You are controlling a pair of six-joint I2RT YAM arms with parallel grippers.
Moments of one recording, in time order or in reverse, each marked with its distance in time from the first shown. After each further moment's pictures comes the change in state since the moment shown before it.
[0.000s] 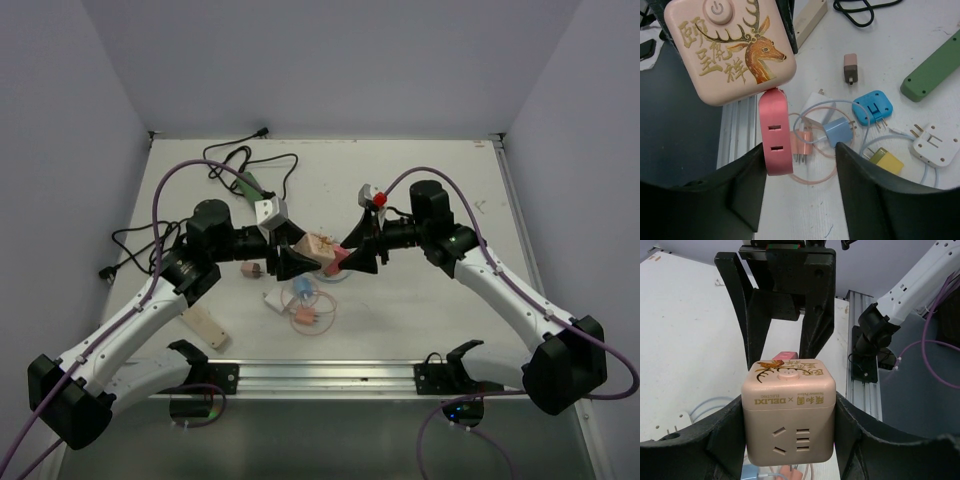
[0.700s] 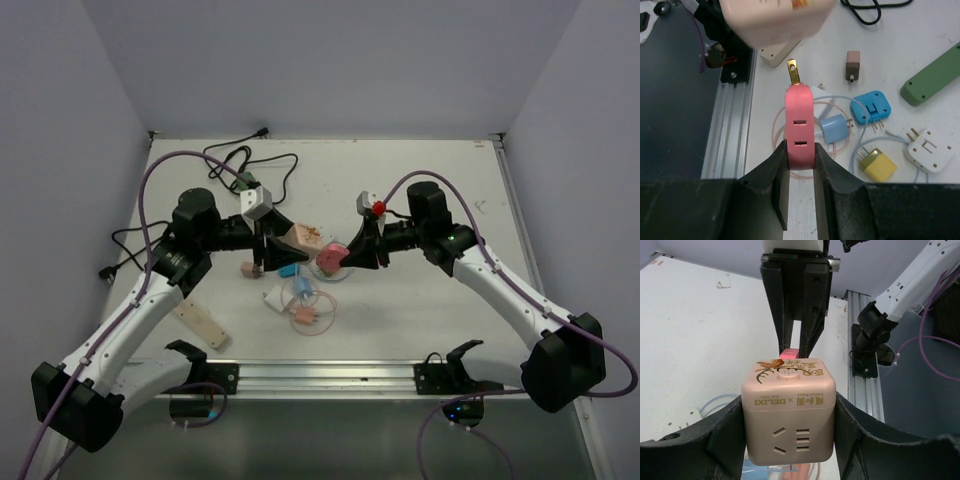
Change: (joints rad) left arm 0.105 0.012 0.028 -0.035 0.146 0.033; right arm 0.007 0.003 0.003 -0.050 -0.051 -0.145
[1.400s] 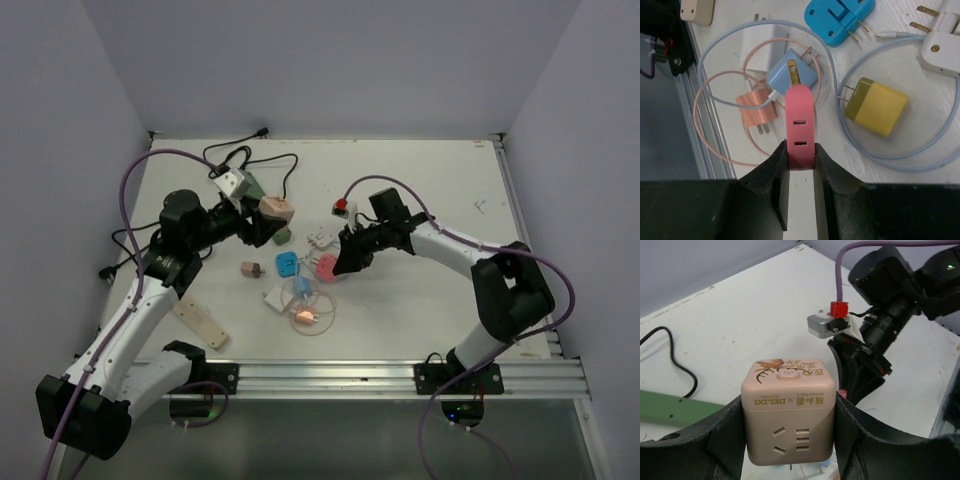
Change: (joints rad) left arm 0.168 -0.038 -0.035 0.009 -0.313 -0.027; right arm 0.020 0.409 0.067 -0.085 0.234 0.135
